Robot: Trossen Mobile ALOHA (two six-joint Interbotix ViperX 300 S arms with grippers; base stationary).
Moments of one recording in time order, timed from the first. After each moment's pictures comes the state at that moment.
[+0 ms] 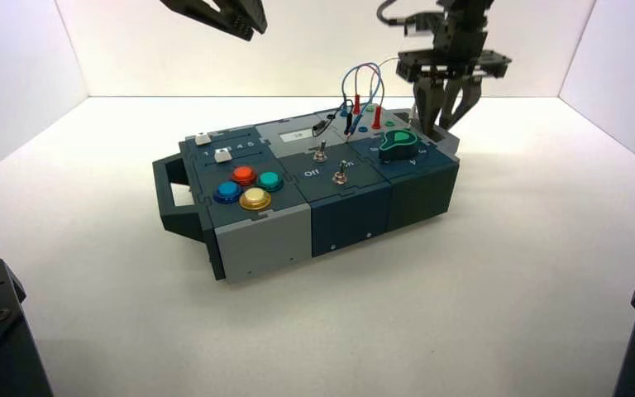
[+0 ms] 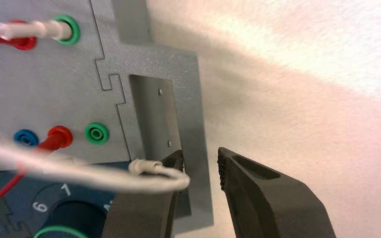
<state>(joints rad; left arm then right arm) -0.61 -0.48 0.84 -0.45 0.68 0.02 0.27 0.33 0.38 0.04 0.82 -0.03</state>
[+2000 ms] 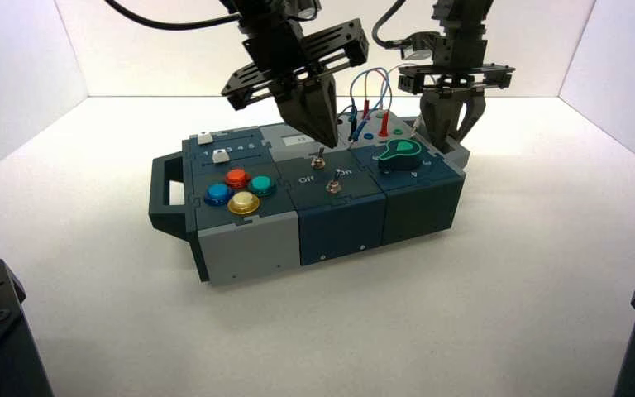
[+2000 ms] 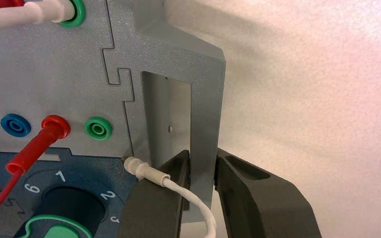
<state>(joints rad) -0.72 0.12 0.64 -0.60 0.50 -0.03 0.30 0.34 0.37 0.04 1.00 -0.04</state>
